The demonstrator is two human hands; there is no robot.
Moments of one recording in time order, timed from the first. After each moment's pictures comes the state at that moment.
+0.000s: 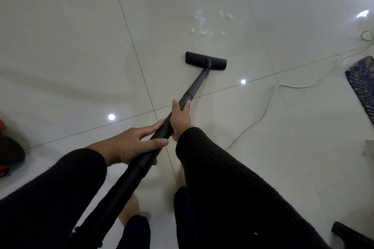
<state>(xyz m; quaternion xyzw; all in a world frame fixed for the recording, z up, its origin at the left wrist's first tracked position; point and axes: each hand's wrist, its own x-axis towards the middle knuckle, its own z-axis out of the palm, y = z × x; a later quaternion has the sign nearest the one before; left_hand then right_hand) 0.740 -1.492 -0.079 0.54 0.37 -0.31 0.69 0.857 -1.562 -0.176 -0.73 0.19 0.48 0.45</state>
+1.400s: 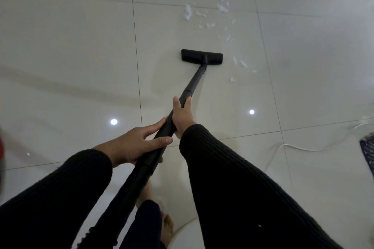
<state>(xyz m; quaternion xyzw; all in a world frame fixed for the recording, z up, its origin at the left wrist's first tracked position) 0.890 -1.401 -0.089 0.50 0.42 -0.19 0.73 1.025 -1.430 -0.187 -0.74 0.05 0.54 0.40</state>
